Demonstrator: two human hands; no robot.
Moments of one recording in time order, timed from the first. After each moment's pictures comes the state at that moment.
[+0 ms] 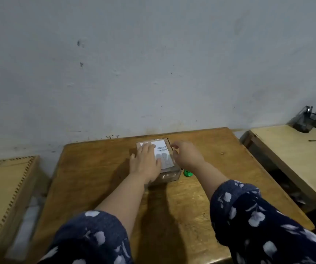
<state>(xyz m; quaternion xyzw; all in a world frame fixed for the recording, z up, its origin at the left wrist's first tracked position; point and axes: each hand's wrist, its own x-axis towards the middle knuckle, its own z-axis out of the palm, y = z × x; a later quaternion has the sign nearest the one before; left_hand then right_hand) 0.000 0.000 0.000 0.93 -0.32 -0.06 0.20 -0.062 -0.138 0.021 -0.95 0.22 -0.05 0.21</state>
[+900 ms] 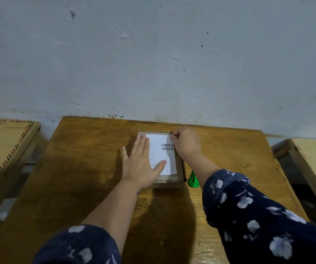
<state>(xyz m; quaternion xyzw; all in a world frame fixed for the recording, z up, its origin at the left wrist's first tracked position) 0.030 -0.023 -0.071 0.97 -0.21 -0.06 0.13 0.039 -0.191 -0.039 -0.95 0.22 -0.06 0.24</state>
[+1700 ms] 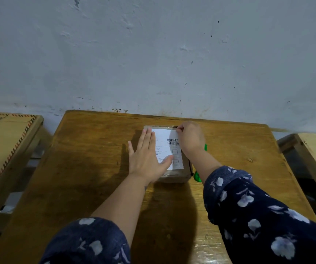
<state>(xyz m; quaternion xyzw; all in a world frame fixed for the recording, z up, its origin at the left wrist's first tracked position) 0.030 -0.026 -0.071 0.96 -0.21 -0.06 0.15 0.044 -0.182 -0.047 -0.94 0.24 -0.10 0.21</state>
